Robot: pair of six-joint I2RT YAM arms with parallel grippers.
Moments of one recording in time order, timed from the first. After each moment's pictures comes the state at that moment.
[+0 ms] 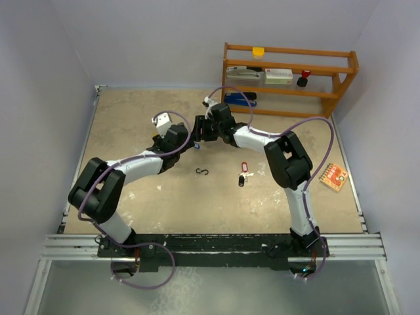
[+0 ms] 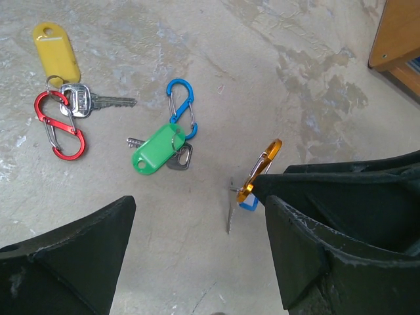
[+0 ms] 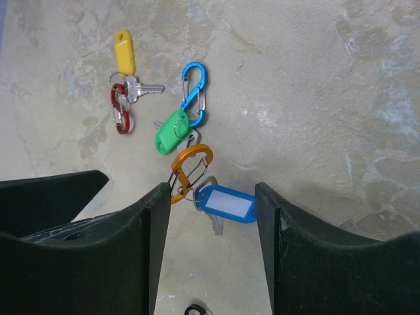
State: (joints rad) left arm -0.54 1.63 0.89 0.09 -0.52 -0.80; right arm 0.60 2.17 1.53 0.03 -0.26 0.48
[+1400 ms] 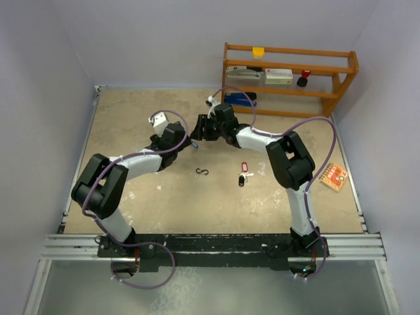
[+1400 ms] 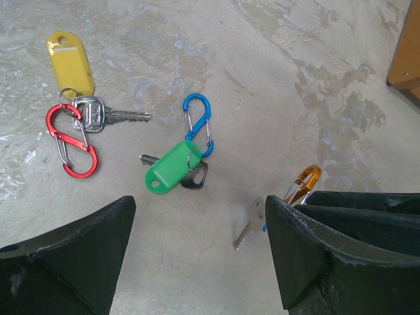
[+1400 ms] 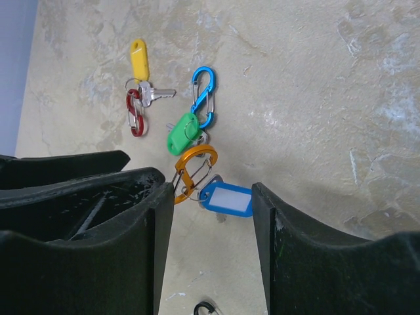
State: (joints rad) left arm -0.49 1.69 0.89 0.14 -0.50 -0.80; right arm 0.58 2.15 1.48 0.10 -0.31 0.54
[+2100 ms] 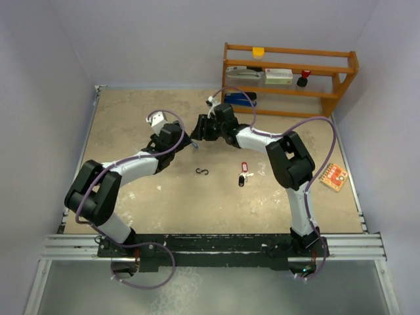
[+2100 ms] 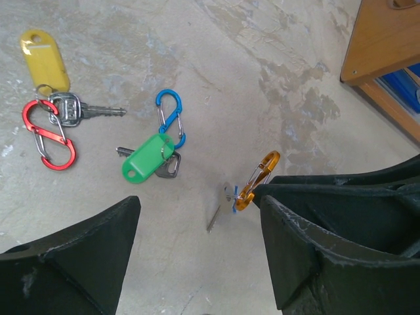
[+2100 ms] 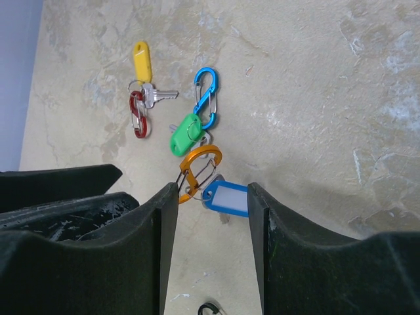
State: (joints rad) left arm -0.49 1.60 0.86 0.15 -0.44 -0.82; right arm 0.58 2.15 1.48 0.10 -0.31 0.56
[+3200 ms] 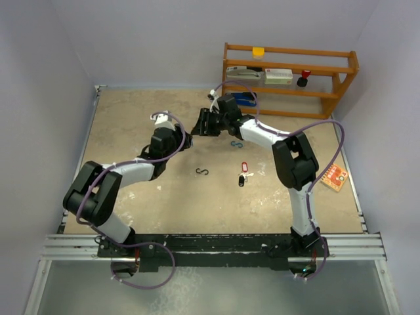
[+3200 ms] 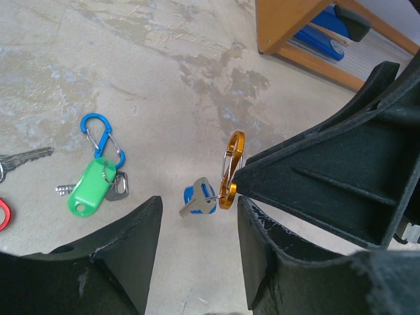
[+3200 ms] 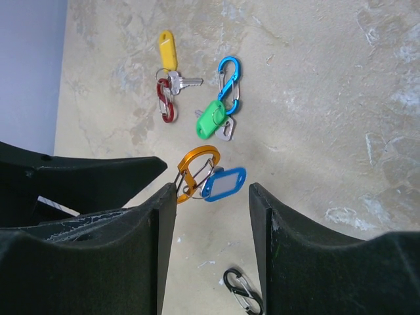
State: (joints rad) left arm -0.44 1.59 0.72 0.50 -0.15 -0.60; right arm 0.55 2.12 1.59 -0.09 -0.41 0.58
